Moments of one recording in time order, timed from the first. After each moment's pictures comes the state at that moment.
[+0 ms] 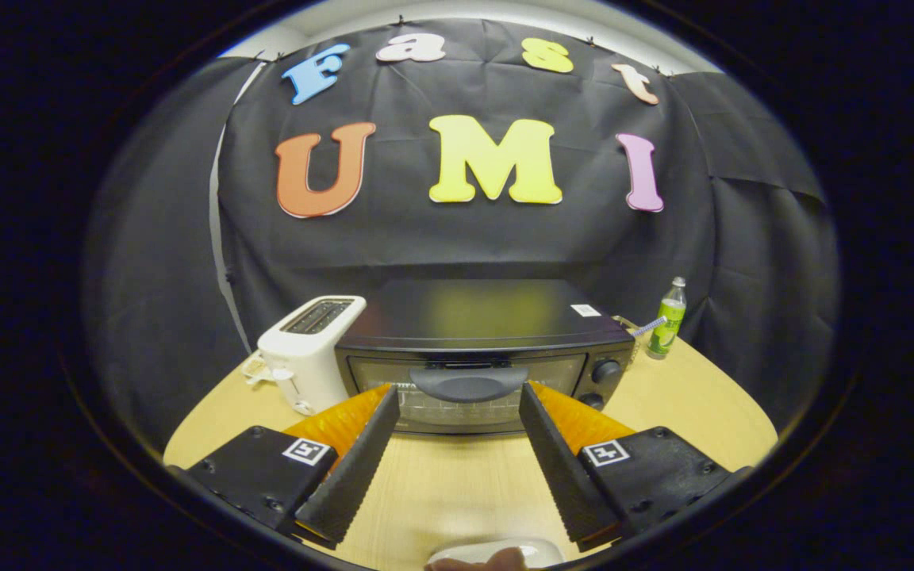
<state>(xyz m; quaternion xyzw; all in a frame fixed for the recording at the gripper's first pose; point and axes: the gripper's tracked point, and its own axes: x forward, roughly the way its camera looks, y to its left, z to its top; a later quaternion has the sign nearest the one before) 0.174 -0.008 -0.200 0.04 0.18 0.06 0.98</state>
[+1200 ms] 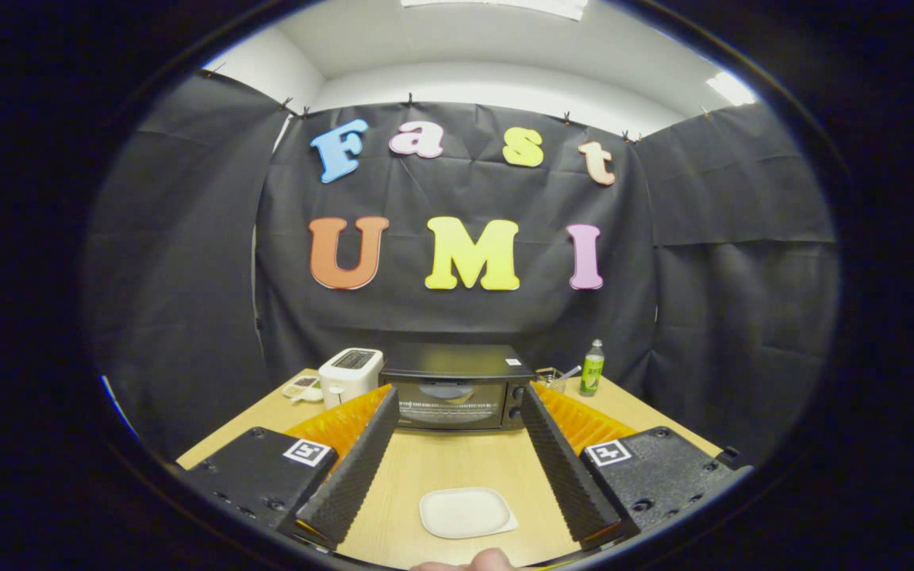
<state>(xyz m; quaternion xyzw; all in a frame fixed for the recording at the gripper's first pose) -0.042 -0.052 -0.091 0.01 0.04 0.03 1.00</state>
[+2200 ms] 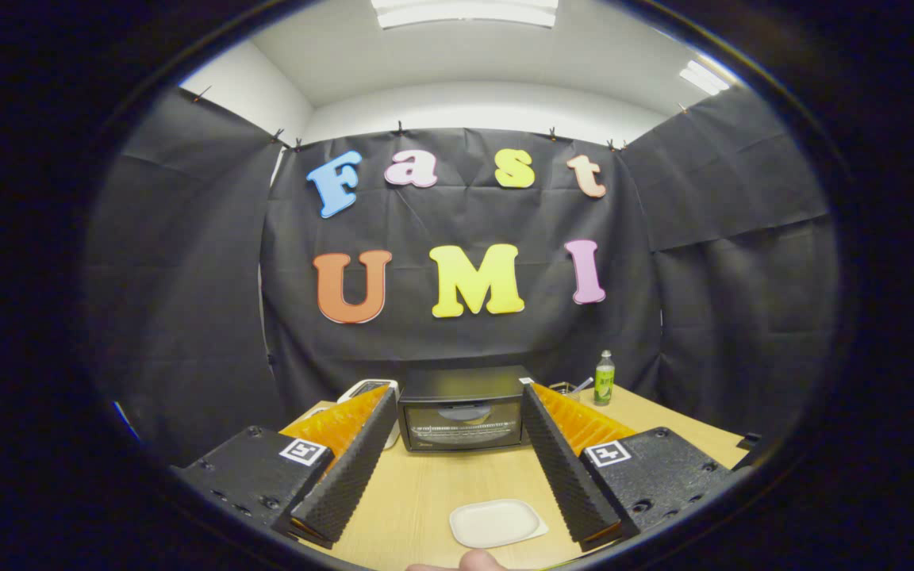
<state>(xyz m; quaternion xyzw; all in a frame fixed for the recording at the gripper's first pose) -0.048 -0.040 -0.075 0.07 0.00 0.04 1.00</state>
